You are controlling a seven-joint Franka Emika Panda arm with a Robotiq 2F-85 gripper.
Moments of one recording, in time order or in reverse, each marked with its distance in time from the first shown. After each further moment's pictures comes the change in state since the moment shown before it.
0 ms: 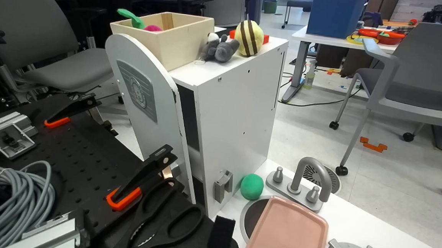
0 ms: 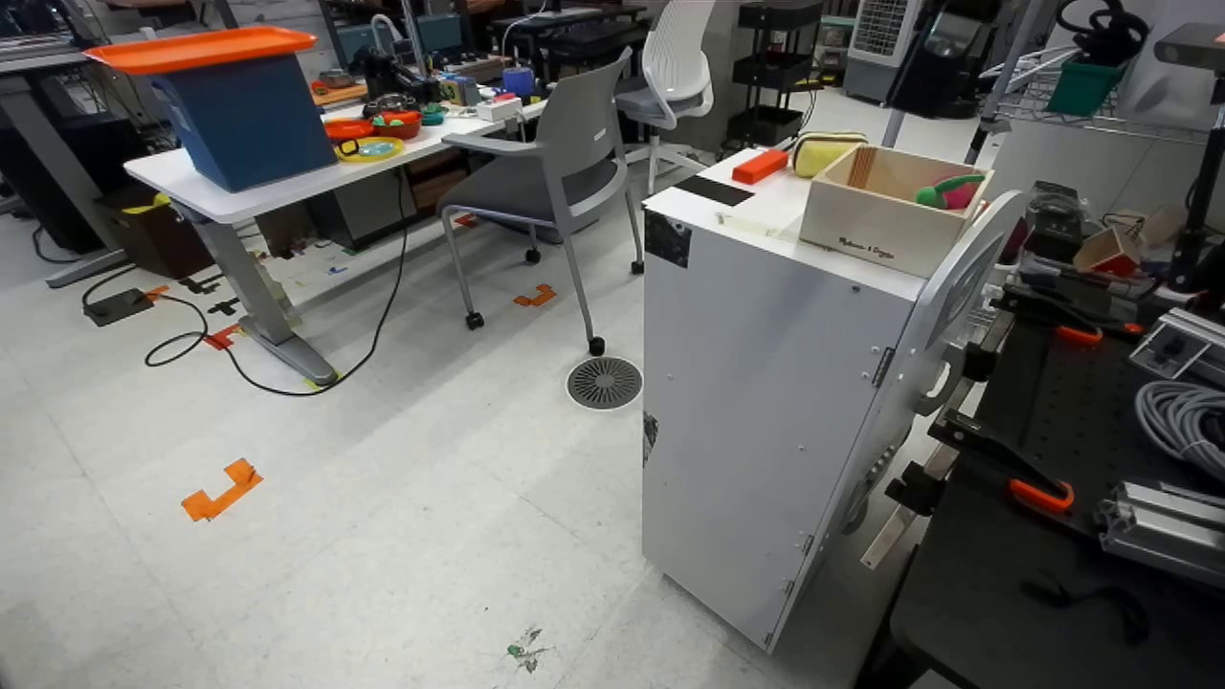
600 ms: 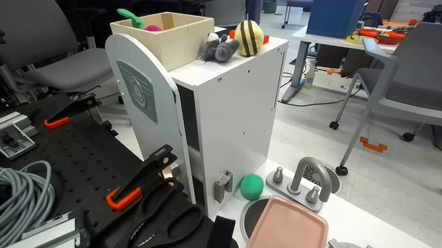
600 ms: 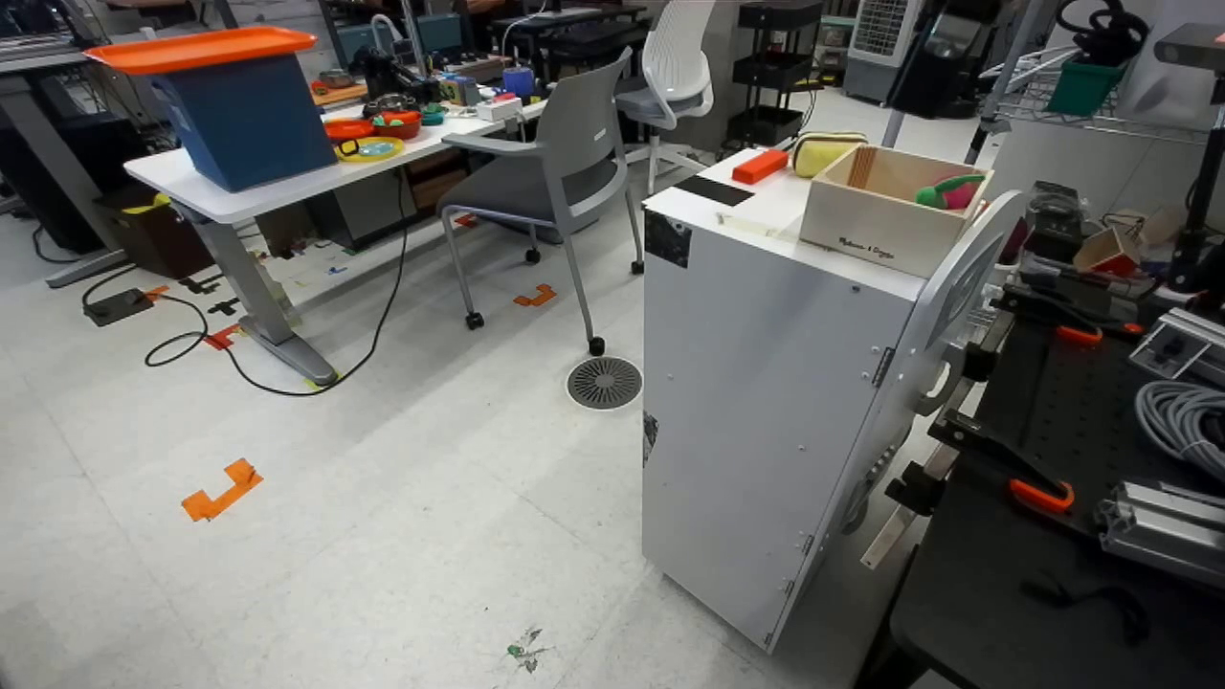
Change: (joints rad) arm -0.001 0.000 0.000 -0.001 0.000 0.000 0.000
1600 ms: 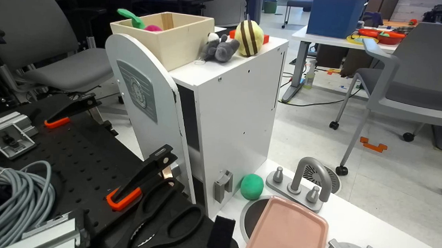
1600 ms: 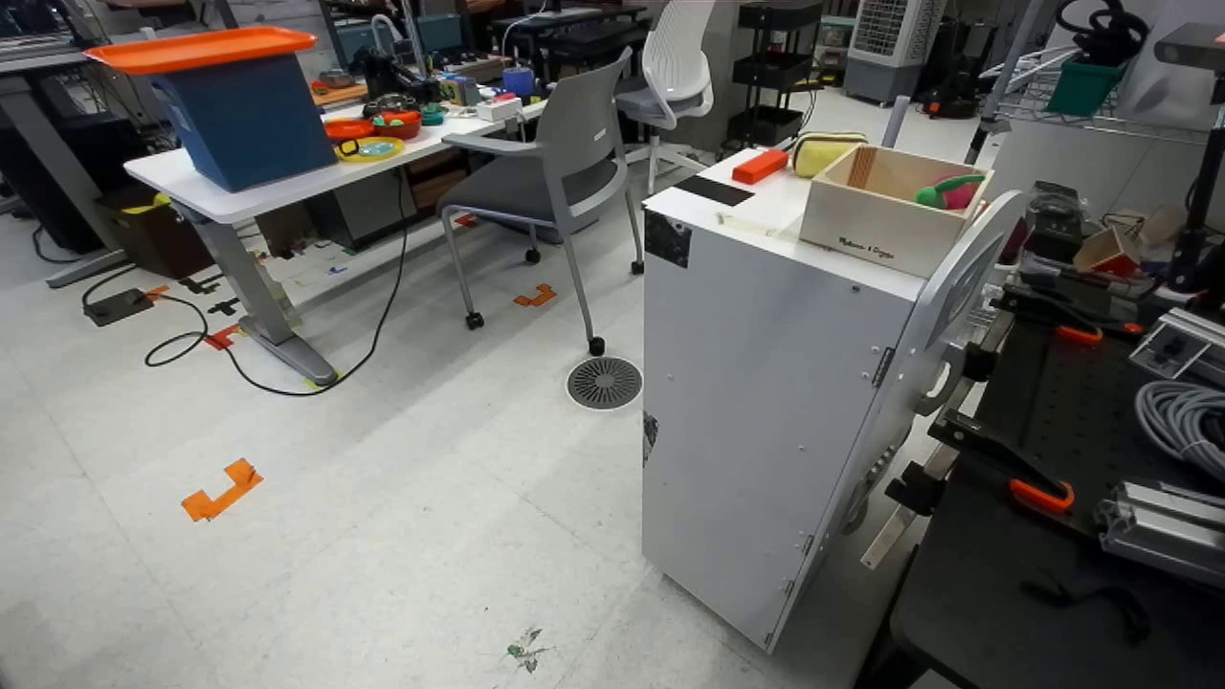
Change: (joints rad) arm -0.002 -0.117 0.056 0.058 -0.097 -0.128 0.020
